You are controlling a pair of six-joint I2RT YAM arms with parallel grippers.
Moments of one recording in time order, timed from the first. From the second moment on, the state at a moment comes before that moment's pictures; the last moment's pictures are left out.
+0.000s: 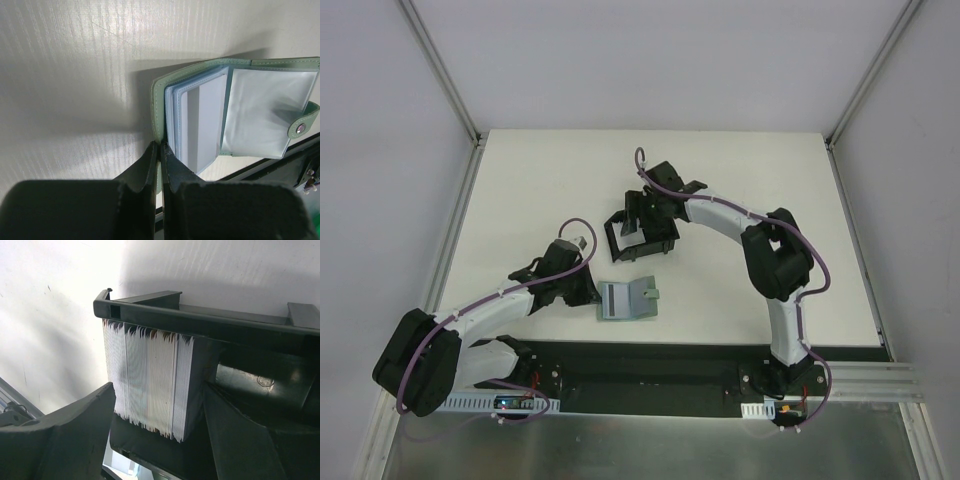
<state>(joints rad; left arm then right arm) -0.53 1.13 0.44 -0.26 0.23 -0.73 0.67 2.06 1.57 -0.45 -0.28 0.53</state>
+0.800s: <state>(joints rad) -0.53 1.14 0.44 -0.26 0.23 -0.72 0.67 2.06 1.57 -0.46 -0.29 0.53</state>
